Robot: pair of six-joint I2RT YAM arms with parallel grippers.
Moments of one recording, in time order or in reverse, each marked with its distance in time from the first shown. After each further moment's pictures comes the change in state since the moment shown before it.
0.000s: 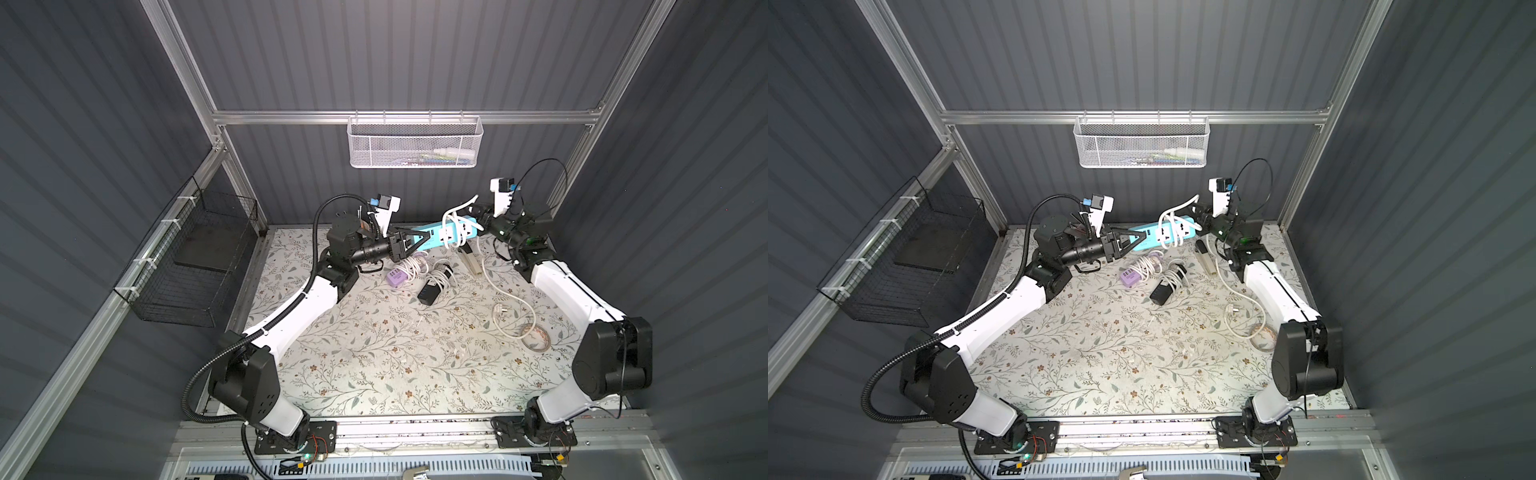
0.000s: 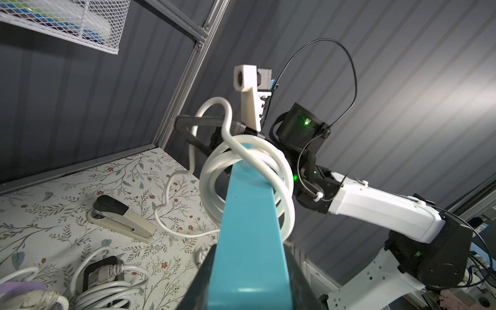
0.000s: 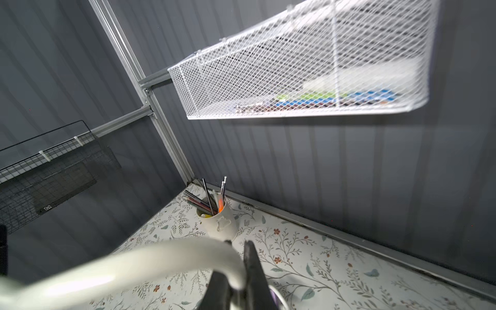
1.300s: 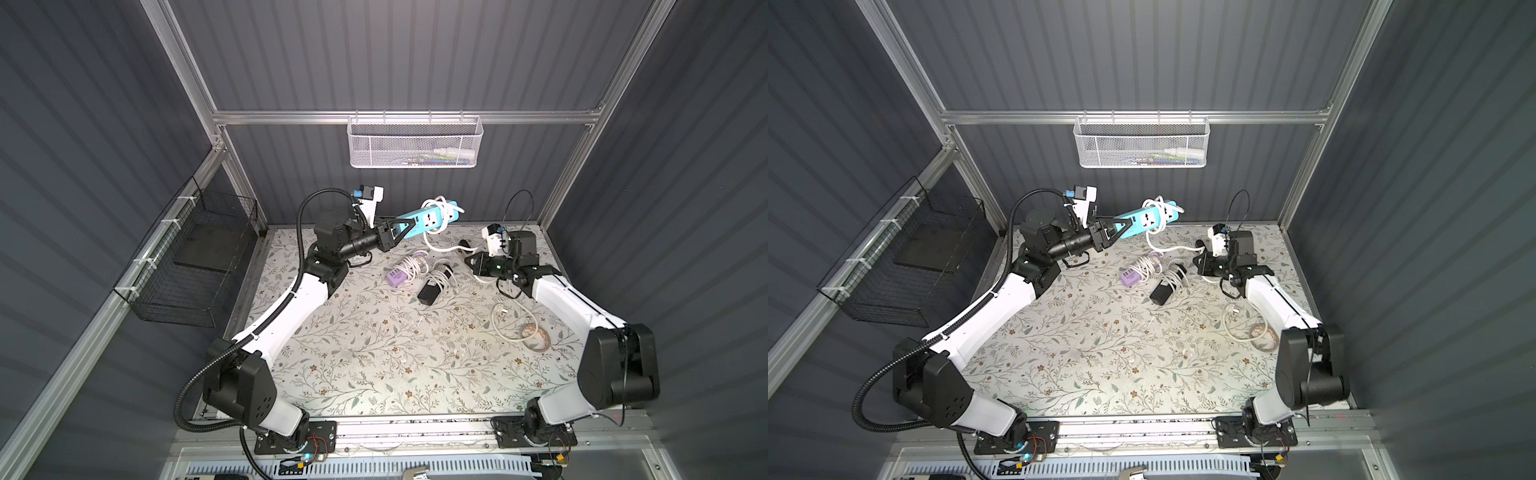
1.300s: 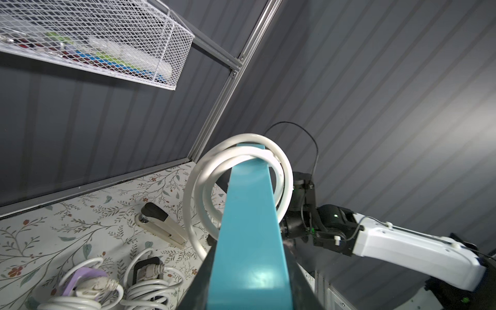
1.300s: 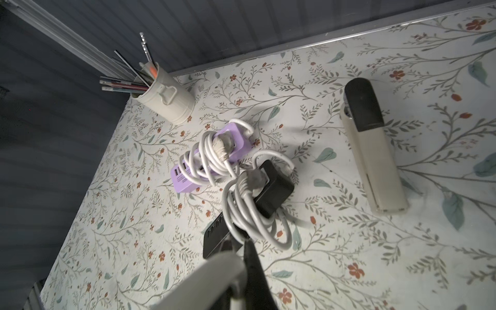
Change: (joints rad) left arm 0.058 -0.043 0.031 -0.050 -0.080 -0.006; right arm 0.003 0.031 -0.145 -0.495 0.131 -0.006
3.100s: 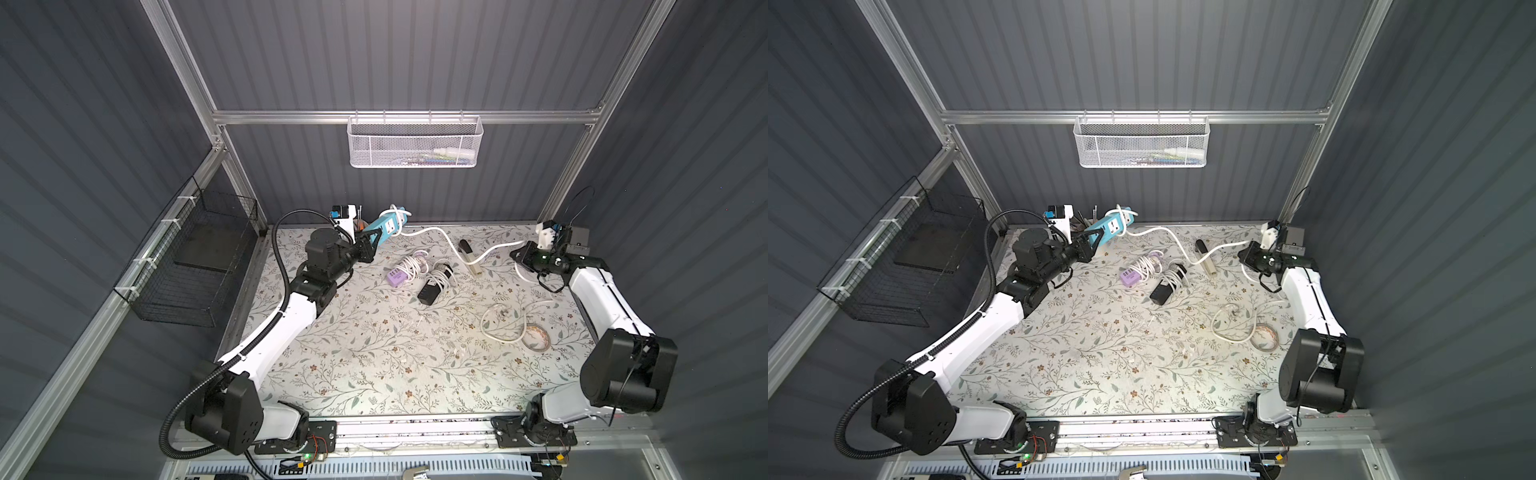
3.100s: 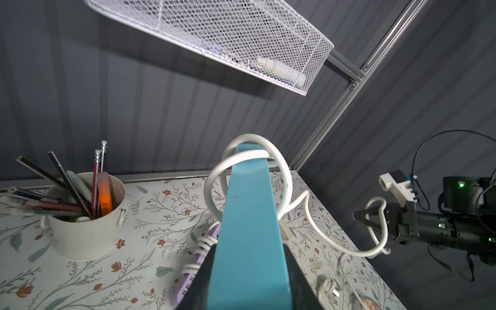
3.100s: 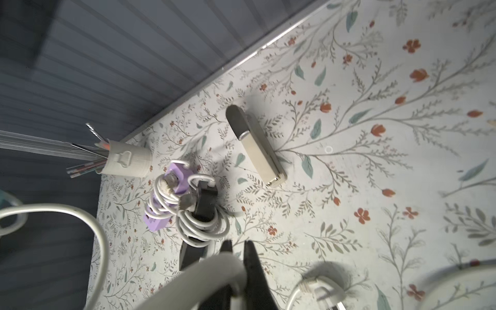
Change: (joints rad) left arm 0.055 -0.160 -0.220 -0.112 -0.495 0.214; right arm -0.315 -0.061 0.061 -0.267 -0.025 0.097
